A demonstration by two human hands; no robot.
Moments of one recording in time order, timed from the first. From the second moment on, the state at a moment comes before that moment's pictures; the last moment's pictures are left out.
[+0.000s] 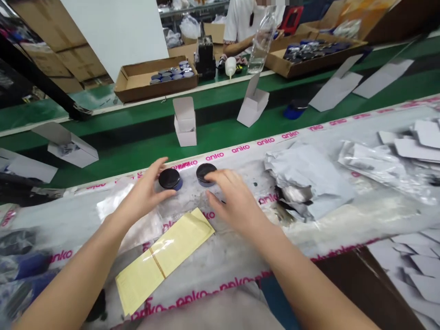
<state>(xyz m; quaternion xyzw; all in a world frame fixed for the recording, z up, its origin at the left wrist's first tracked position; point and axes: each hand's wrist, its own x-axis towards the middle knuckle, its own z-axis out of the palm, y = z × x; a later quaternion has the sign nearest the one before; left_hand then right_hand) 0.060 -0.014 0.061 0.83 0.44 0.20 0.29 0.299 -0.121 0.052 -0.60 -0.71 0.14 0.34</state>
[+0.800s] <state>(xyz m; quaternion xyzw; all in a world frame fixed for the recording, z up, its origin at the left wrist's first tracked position) 0.053 -0.088 0.038 0.80 0.35 0.13 0.47 0.247 -0.184 0.011 -0.55 -0.71 0.15 0.42</state>
